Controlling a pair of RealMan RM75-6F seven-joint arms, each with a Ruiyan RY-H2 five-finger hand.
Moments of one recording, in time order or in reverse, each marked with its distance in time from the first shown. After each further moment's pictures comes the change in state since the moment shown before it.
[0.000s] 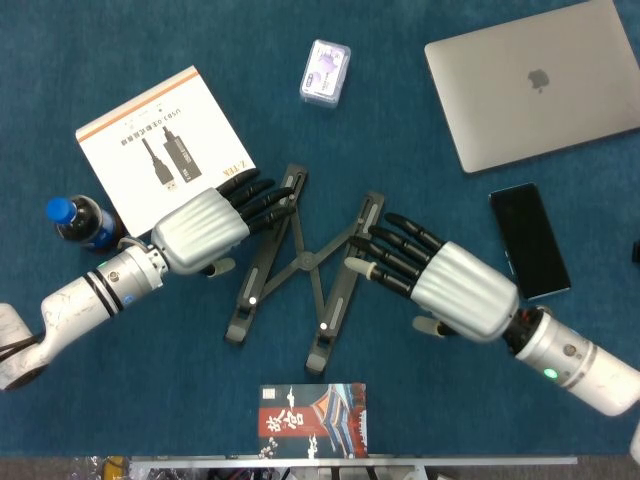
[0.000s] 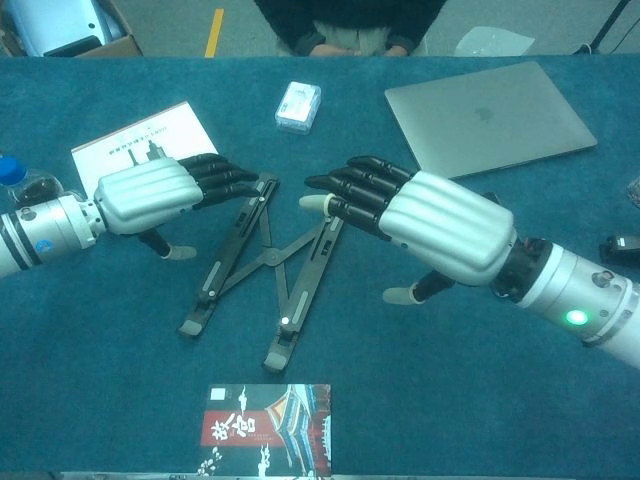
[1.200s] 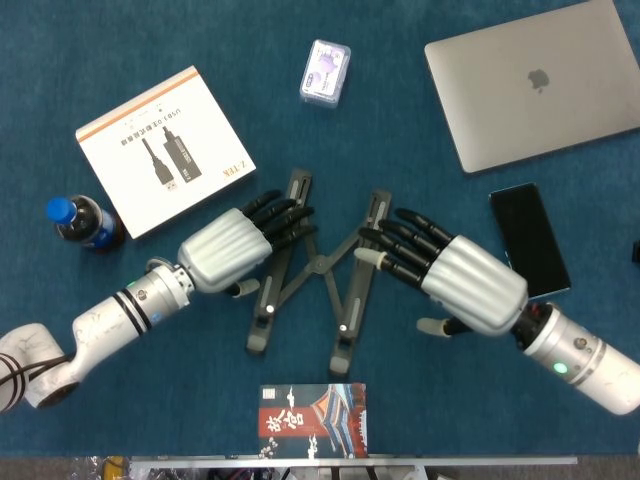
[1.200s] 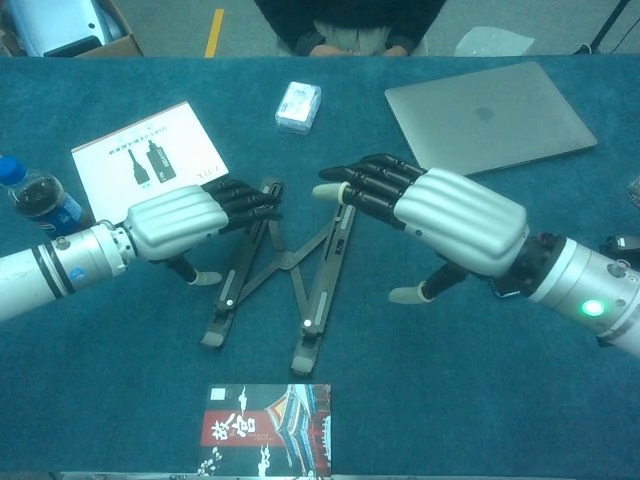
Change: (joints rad) left arm 0.008 -0.092 0.027 -0.031 -0.067 -0.010 0.032; right arm -0.003 0.043 -0.016 -0.024 0.030 0.013 0.127
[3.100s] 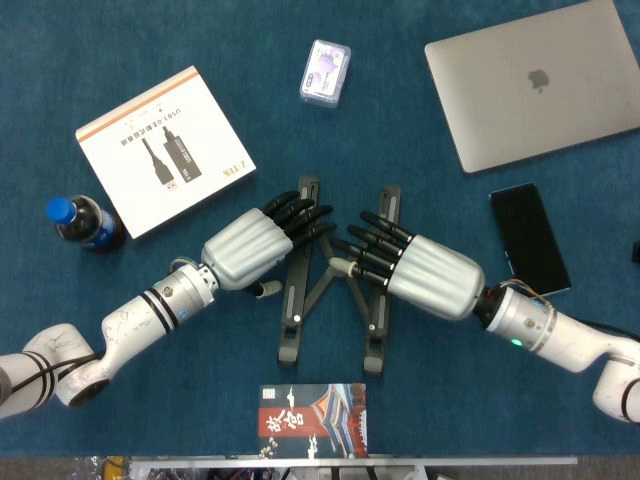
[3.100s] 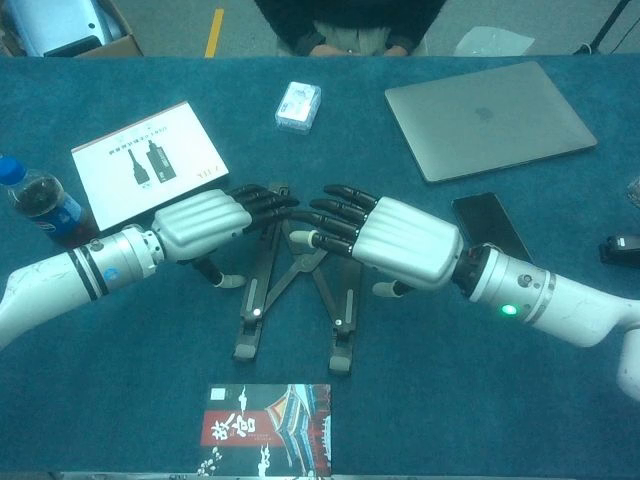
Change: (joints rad) left arm -0.024 -0.080 -0.025 0.025 -0.072 -0.052 -0.034; right arm 0.086 -0.340 -0.025 0.638 -0.146 0.085 -0.026
